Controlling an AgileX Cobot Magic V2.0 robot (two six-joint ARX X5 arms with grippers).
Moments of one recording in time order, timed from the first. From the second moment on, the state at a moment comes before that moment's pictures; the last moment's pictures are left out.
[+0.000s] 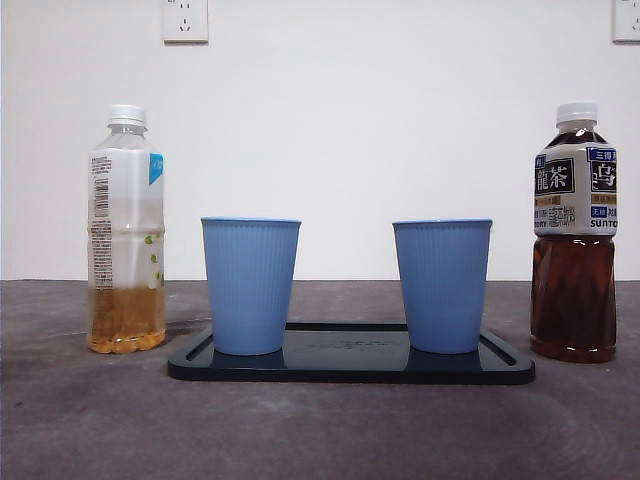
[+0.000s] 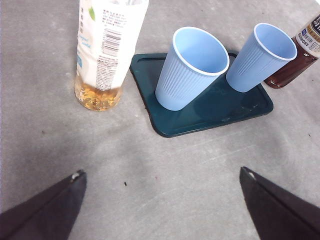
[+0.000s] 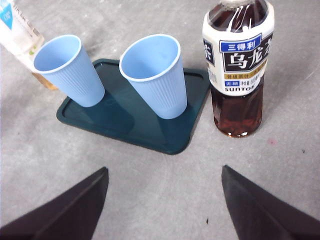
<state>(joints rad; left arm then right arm) -0.06 0.53 0.70 -0.83 0.47 -0.02 0.05 0.46 0.66 -0.80 -0.46 0.07</state>
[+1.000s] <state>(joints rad) -0.06 0.53 0.70 -0.80 0.47 -0.02 0.21 0.56 0.25 -0.10 -0.20 0.44</state>
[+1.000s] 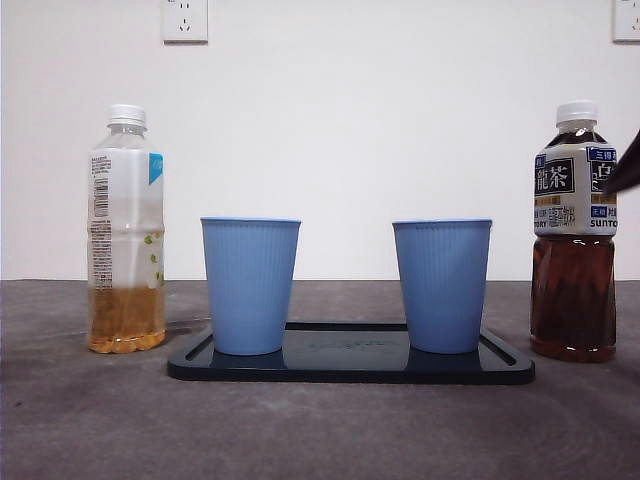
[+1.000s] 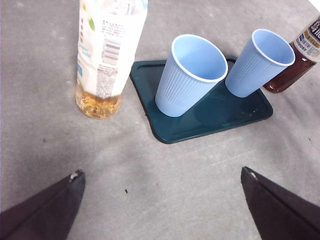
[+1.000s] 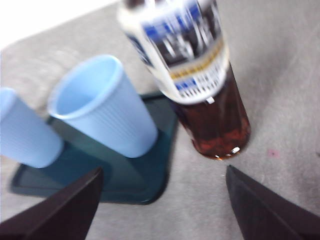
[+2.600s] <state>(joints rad) -0.06 0.53 0.70 -0.80 0.47 -0.02 0.23 1.47 0.29 0.94 0.03 0.27</state>
